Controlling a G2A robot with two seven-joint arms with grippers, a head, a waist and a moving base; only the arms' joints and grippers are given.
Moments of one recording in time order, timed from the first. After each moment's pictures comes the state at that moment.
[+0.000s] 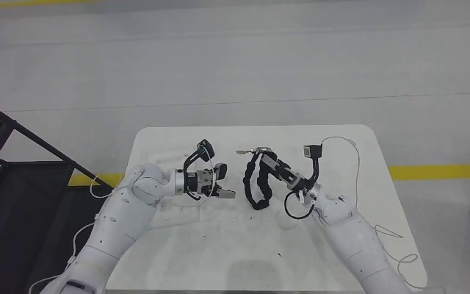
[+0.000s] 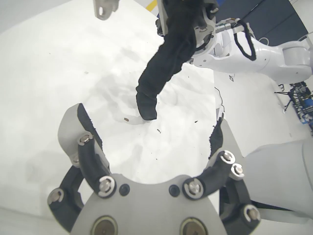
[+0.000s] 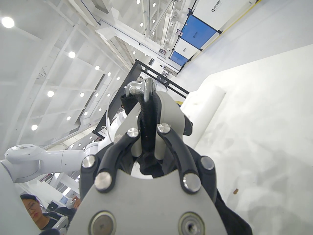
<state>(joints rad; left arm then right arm) 0.92 -1.06 -1.01 -1.25 0.26 -0.83 -0.84 -1.08 -1.35 1.09 -1.08 0.12 -0.88 0.49</state>
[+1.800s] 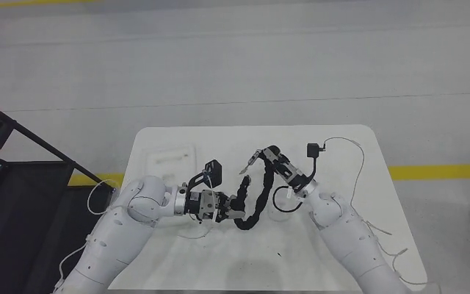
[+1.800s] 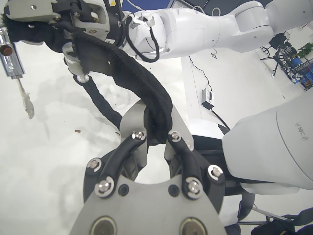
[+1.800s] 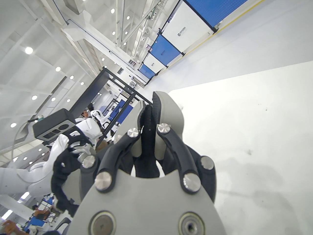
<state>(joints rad) 1.13 -0.99 -1.08 -1.58 0.29 -0.98 -0.82 -1.05 -1.37 1.07 -1.01 -0.35 -0.79 0.01</state>
